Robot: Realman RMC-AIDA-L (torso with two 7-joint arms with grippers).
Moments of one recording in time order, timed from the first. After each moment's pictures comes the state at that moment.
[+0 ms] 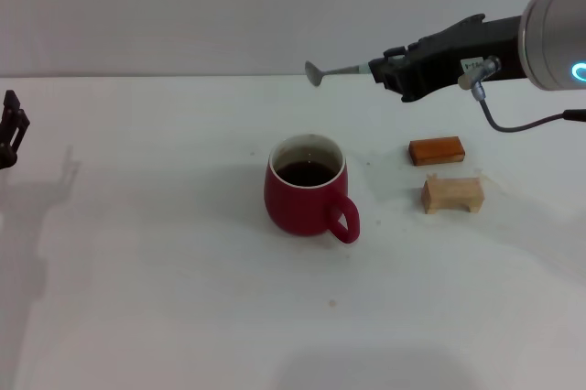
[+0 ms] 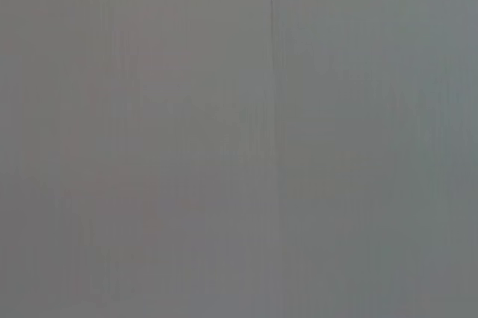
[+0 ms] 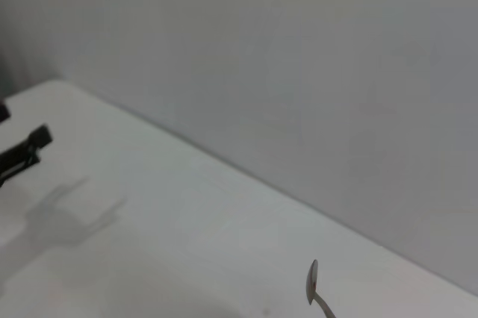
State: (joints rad) left arm -0.33 -2.06 -1.03 -0.25 2.28 1.18 0.01; right arm 0.50 2.07 1.60 1.89 -2.55 1.36 -0.22
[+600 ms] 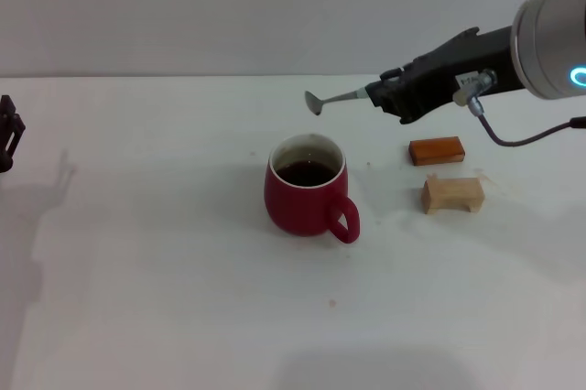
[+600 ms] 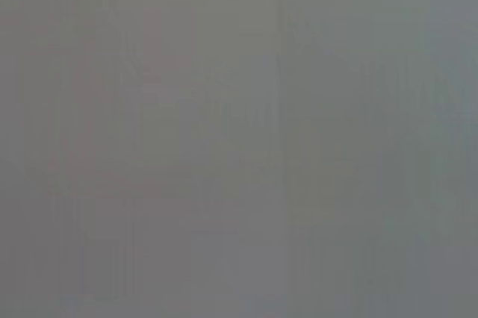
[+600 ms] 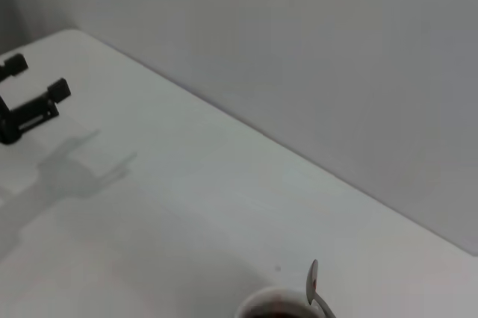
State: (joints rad) left arm -0.32 -2.06 -1.03 -0.25 2.28 1.19 0.01; right arm 0.56 2.07 1.59 1.95 -2.59 1.52 -0.17
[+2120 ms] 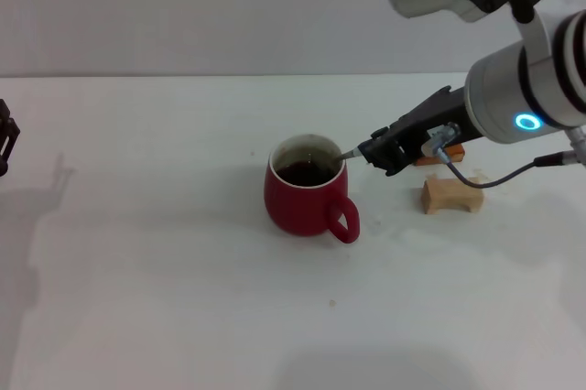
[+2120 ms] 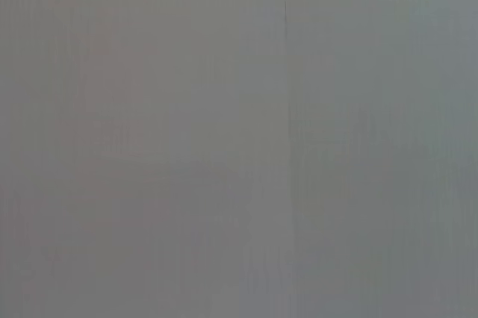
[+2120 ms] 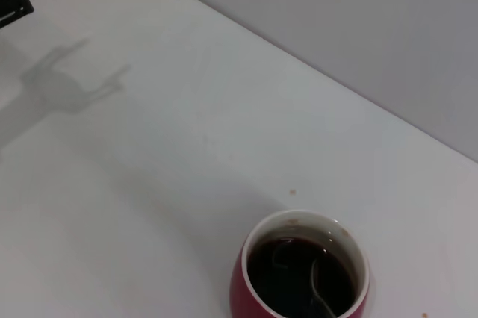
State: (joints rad) left arm -0.31 -2.07 -1.03 -0.25 2.28 1.21 0.00; right arm 0.62 2.07 1.50 1.74 -2.62 1.49 -0.18
